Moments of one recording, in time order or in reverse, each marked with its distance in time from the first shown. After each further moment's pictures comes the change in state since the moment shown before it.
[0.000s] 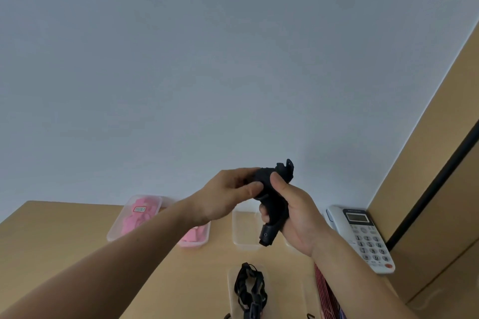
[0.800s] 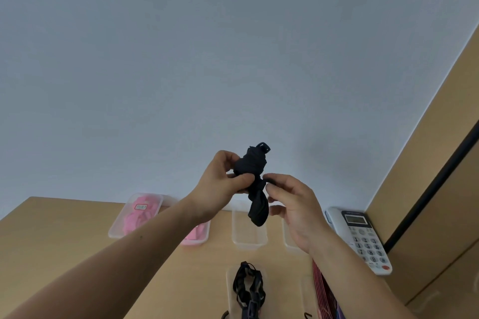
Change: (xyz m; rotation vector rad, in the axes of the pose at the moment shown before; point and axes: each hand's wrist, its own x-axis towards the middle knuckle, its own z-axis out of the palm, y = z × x) left_hand 0.000 -0.003 0.003 -0.277 0.402 -0.063; right_hand 0.000 0.005 -0.004 -0.253 0.220 -0.151
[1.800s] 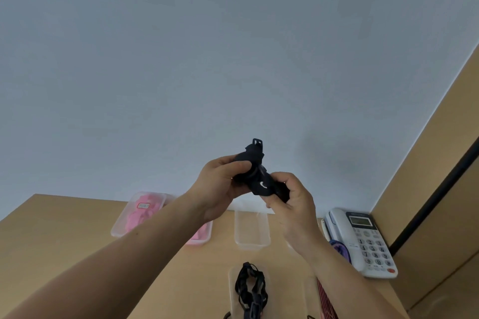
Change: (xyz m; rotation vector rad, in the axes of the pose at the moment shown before) left_hand 0.006 0.007 0.002 -0.426 -0.004 -0.173; right_hand -0.002 0.010 0.014 -0.230 0.037 -0.350
